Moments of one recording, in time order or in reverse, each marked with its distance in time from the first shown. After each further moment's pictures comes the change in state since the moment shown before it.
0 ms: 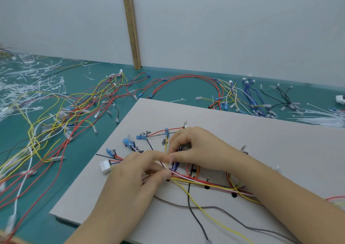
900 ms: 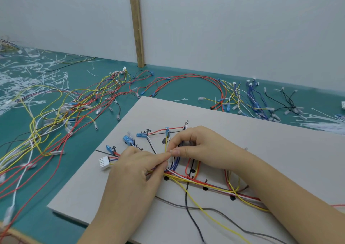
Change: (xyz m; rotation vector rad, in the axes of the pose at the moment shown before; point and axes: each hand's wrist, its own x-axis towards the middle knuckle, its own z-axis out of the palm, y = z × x) left_hand 0.003 0.004 0.014 0.260 0.210 0.004; right_hand -0.002 0.009 -0.007 0.176 -0.070 -0.018
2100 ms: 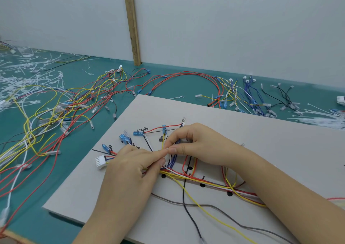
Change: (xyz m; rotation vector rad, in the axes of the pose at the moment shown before) left_hand 0.001 -0.002 0.000 -0.020 -0.044 -0.022; right_hand -0.001 -0.005 0.000 -0.020 0.010 0.007
